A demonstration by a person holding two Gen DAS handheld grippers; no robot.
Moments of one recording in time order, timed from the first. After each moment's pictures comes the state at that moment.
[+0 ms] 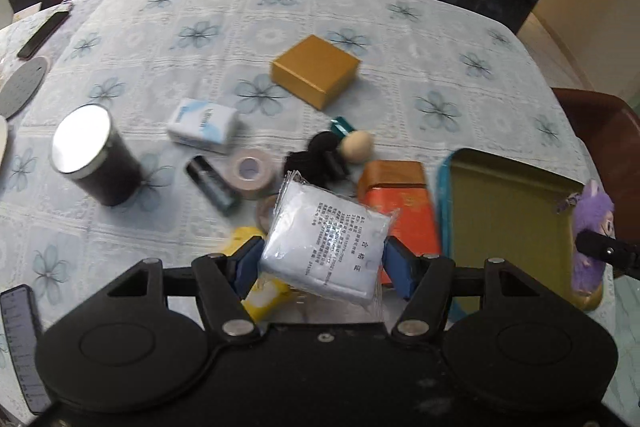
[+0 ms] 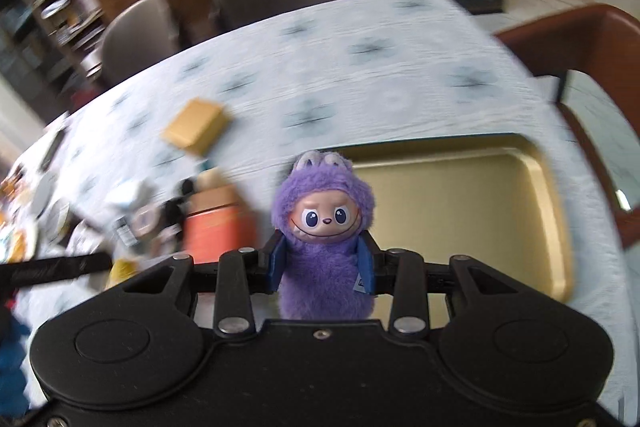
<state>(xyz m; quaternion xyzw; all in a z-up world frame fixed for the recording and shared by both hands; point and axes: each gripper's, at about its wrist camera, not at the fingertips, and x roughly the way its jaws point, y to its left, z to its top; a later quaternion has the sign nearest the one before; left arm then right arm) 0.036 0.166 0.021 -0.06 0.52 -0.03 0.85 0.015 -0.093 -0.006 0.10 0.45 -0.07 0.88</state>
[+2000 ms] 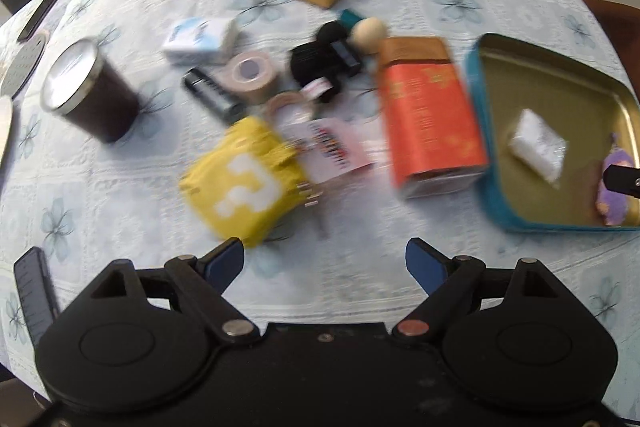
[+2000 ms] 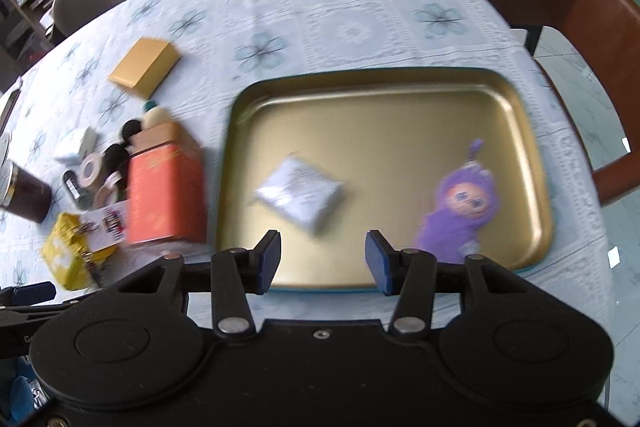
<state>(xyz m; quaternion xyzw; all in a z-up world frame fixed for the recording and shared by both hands) 0.001 0.176 -0.039 0.01 0.60 0.00 0.80 0.017 -0.077 -0.041 0.08 0.53 -0.10 0.84</state>
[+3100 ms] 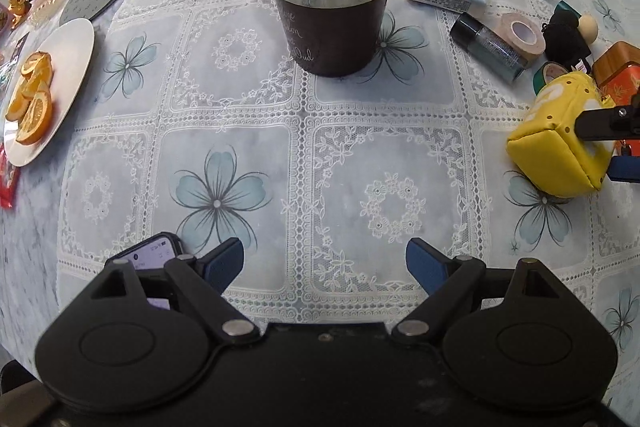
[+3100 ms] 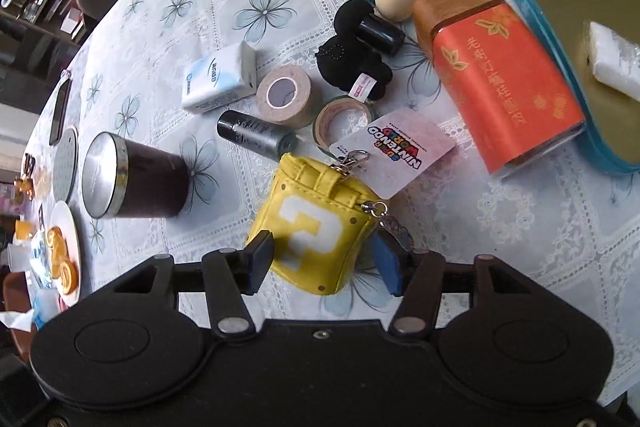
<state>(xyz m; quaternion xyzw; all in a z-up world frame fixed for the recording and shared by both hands) -0.008 0.397 -0.080 0.00 0.62 0.04 0.79 0.083 0.129 -0.118 0.24 0.59 -0.07 0.77</state>
